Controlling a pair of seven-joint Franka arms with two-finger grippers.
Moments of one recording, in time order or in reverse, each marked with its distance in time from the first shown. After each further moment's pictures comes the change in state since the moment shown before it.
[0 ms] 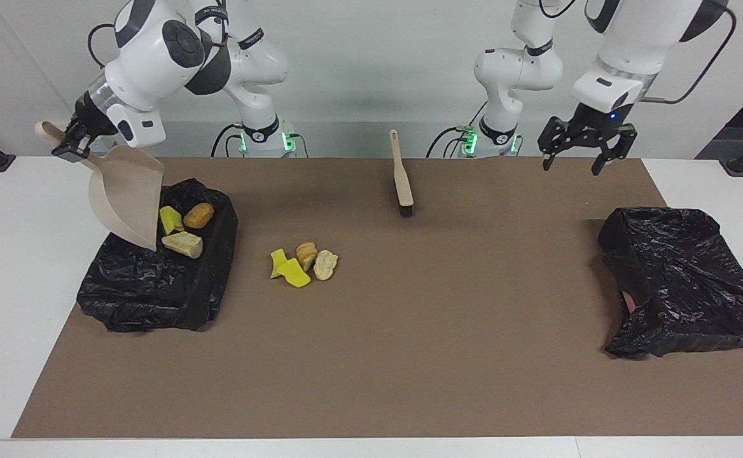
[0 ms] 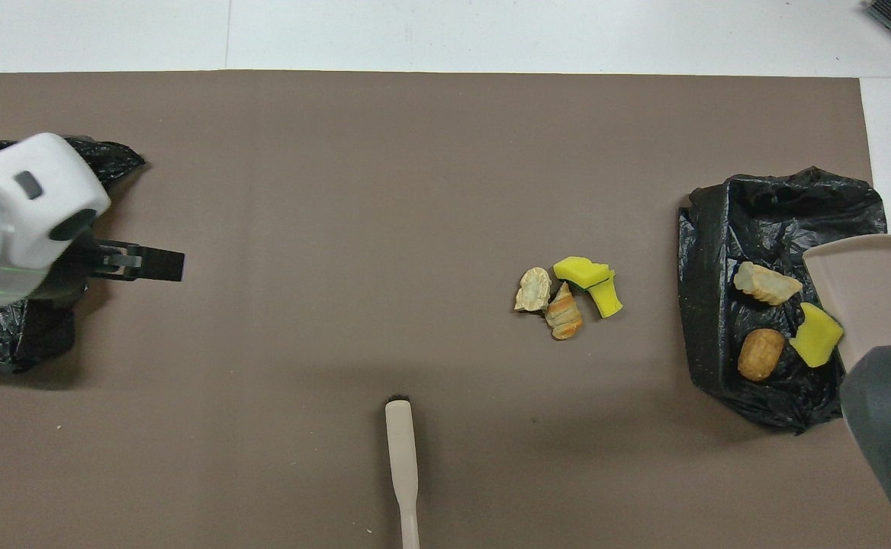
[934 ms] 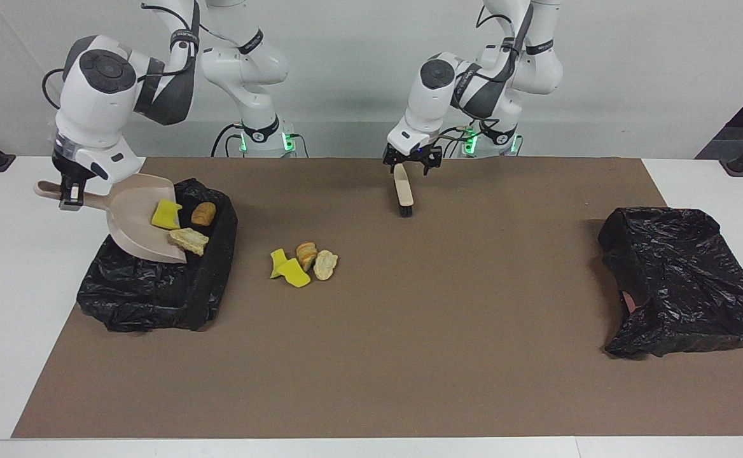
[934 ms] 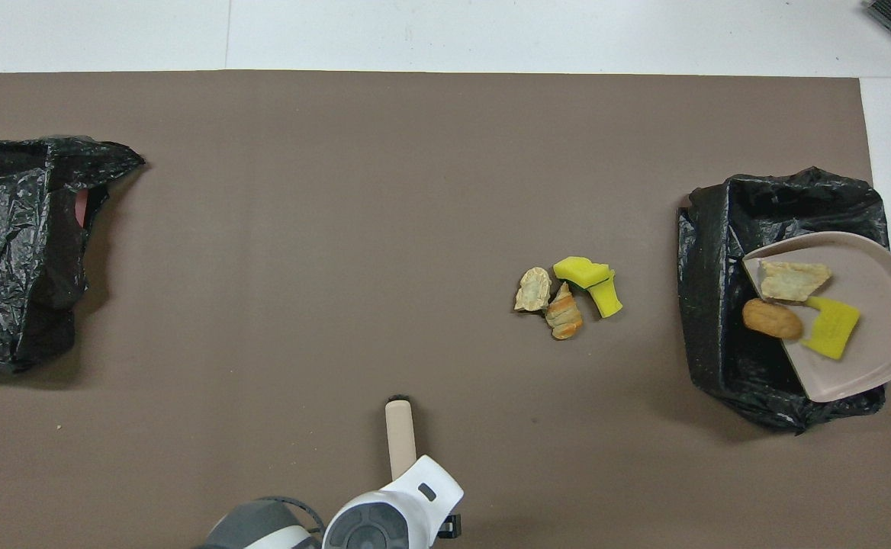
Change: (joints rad) left arm -0.304 -0.039 -0.253 -0.688 -0.143 0.540 -0.576; right arm 0.000 0.180 -0.177 0.117 0.270 0.186 -0.328
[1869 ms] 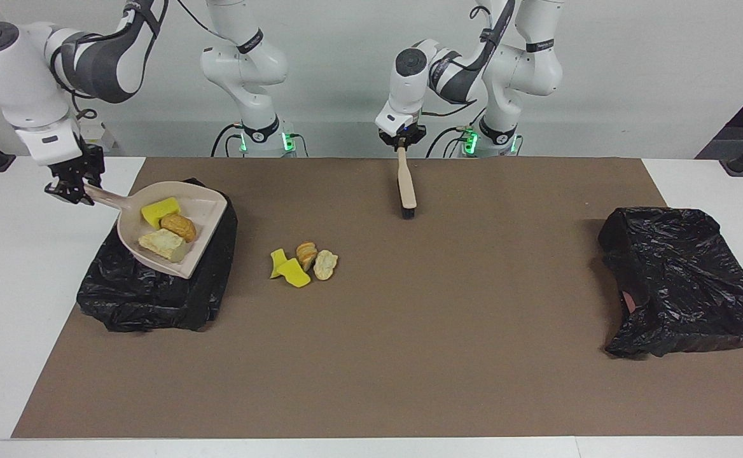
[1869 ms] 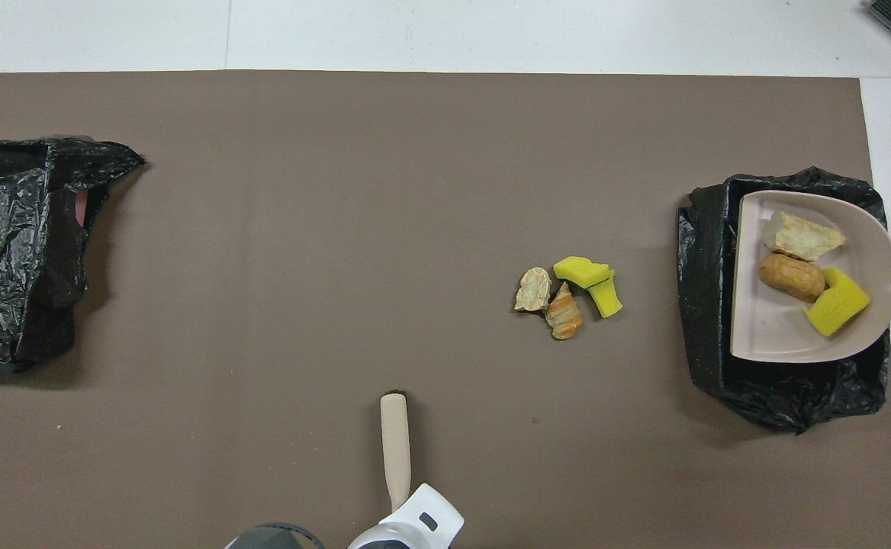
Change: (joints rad) left arm -0.102 -0.121 -0.240 -0.222 -0.214 -0.027 -0.270; right arm -0.041 -0.013 -0.157 0.008 0.519 0.008 0.105
